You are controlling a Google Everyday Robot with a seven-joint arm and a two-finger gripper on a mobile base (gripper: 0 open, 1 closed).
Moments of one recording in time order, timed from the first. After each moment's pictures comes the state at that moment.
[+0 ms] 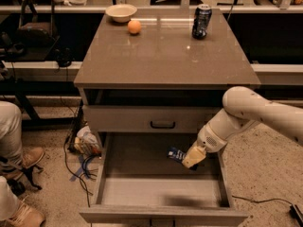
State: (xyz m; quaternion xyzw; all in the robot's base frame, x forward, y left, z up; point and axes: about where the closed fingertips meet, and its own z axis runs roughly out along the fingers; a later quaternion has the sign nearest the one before) arm 0.491 -0.136 0.603 -0.46 0.84 0.27 0.07
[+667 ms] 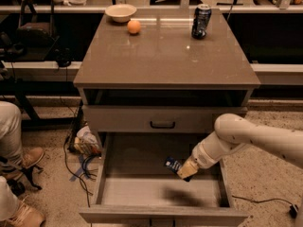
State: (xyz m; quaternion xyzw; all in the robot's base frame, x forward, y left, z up) arm 0.495 -0.130 0.514 -0.41 0.87 0.25 0.10
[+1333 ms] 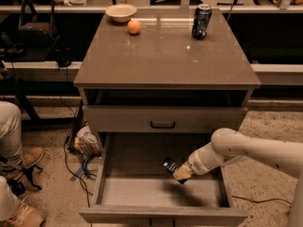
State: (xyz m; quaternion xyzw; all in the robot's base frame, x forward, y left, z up) arm 0.507 -0.119 0.463 -0.35 0.89 0.25 0.13
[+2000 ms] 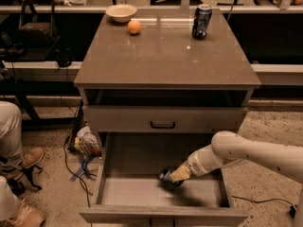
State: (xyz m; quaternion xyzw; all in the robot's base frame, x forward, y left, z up) arm 0.511 -0.116 0.460 -0.34 0.89 0.25 0.16
